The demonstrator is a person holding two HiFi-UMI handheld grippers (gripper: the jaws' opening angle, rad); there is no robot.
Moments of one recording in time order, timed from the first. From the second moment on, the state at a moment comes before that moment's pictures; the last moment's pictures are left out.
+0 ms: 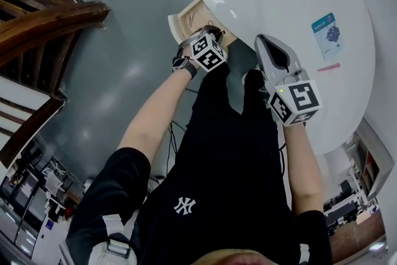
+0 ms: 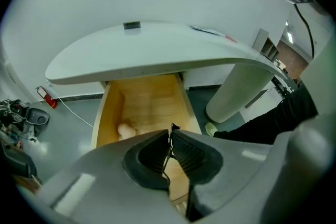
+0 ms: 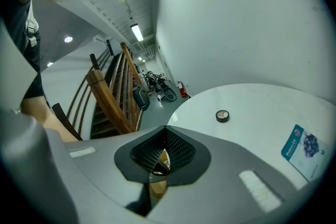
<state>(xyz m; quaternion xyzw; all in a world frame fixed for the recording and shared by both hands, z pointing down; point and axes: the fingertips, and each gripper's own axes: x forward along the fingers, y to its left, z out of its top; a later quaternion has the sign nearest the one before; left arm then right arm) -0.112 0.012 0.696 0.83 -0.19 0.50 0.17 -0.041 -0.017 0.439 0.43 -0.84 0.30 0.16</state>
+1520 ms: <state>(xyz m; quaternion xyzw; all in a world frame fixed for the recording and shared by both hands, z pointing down) -0.043 -0.027 0.506 0.90 -0.24 0.33 0.15 0.035 -0.015 0.366 0.52 -0.82 0.25 0.08</state>
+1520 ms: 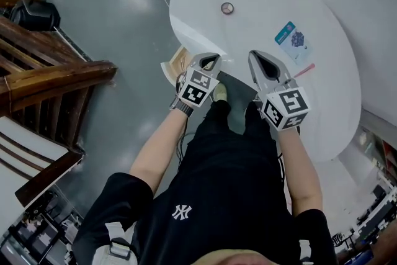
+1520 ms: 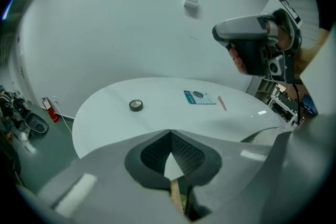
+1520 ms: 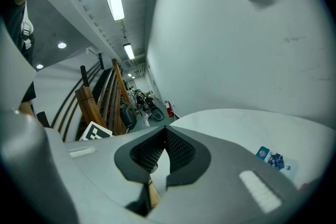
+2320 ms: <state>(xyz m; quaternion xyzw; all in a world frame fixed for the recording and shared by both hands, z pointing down) 0.009 -0.129 0.459 0.91 -0.27 0.30 0.08 0.048 -0.073 0.364 0.52 -0.82 0.22 0.09</state>
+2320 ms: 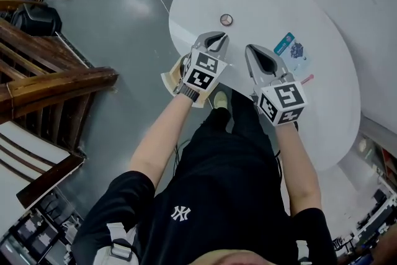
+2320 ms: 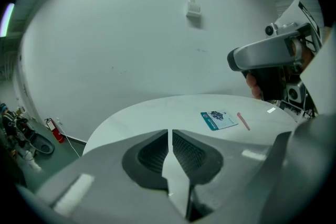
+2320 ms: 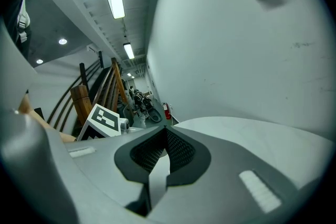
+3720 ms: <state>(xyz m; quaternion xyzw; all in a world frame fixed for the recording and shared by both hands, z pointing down) 0.032 -0.212 0.592 0.86 -0.25 0.42 0.13 0.073 -0.156 0.448 0.48 -0.82 0.30 0.11</state>
